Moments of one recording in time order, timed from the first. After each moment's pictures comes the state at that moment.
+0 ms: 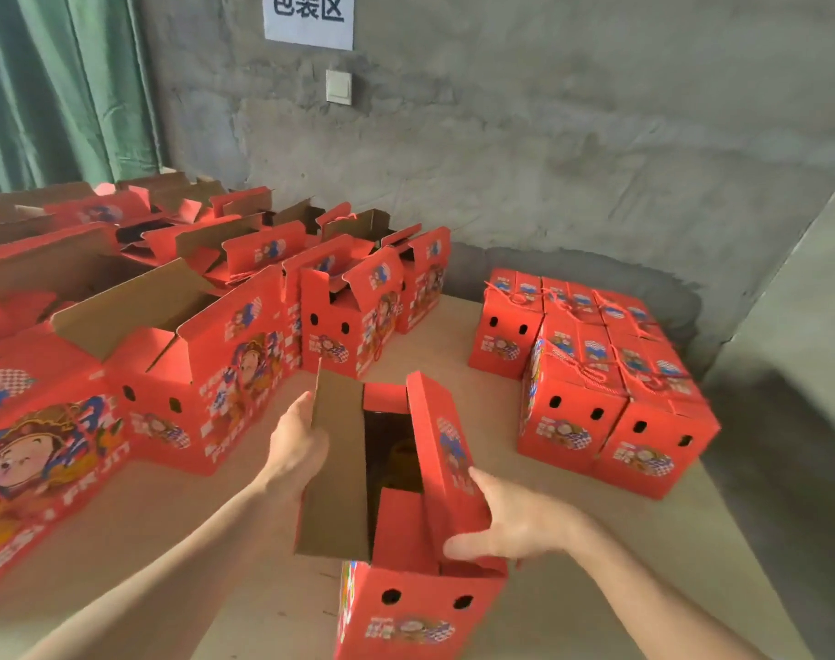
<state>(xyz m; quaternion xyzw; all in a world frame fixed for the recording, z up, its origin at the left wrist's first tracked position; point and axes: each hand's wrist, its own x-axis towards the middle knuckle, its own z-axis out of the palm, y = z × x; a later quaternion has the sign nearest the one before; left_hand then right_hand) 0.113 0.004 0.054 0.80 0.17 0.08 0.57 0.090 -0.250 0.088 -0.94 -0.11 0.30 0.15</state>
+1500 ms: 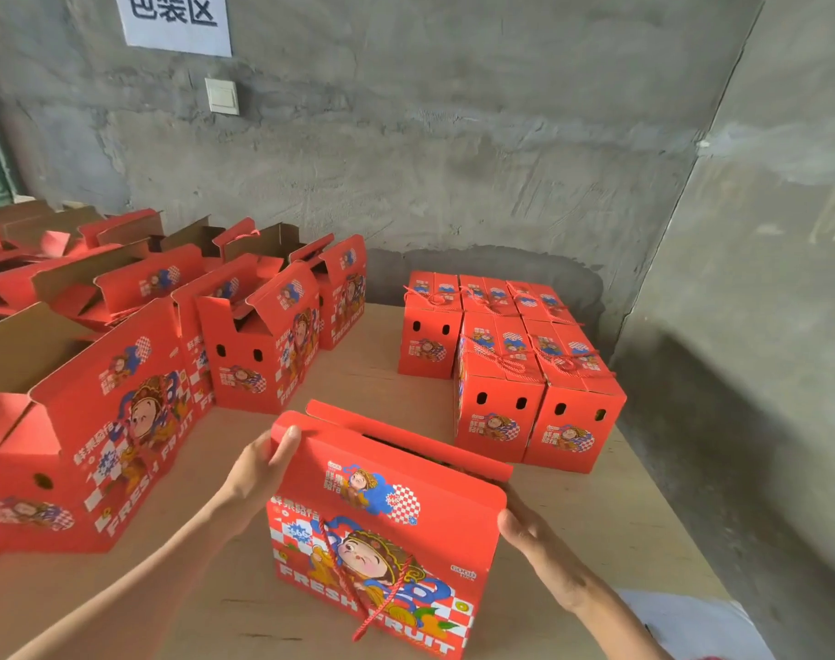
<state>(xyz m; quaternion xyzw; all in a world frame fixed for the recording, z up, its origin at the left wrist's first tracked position) 0.168 -0.023 0.025 0.82 0.04 0.04 0.57 0.067 -0.336 0.039 -0.77 -0.12 0.07 0.62</state>
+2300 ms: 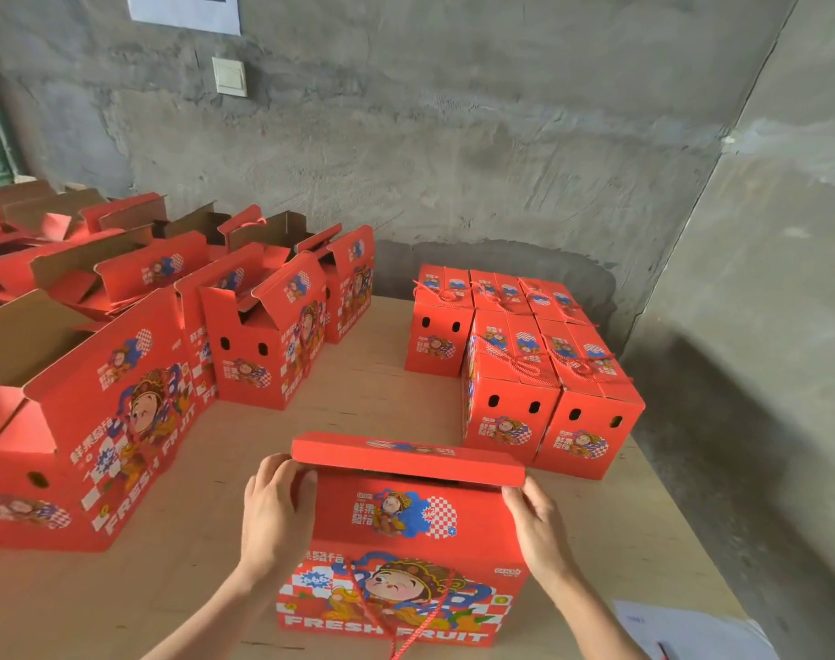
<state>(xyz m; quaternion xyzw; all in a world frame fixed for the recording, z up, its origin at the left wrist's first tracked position) 0.141 -0.048 -0.005 0.88 0.03 0.22 0.41 0.119 -0.329 -0.002 -0.81 0.08 -0.12 0.56</state>
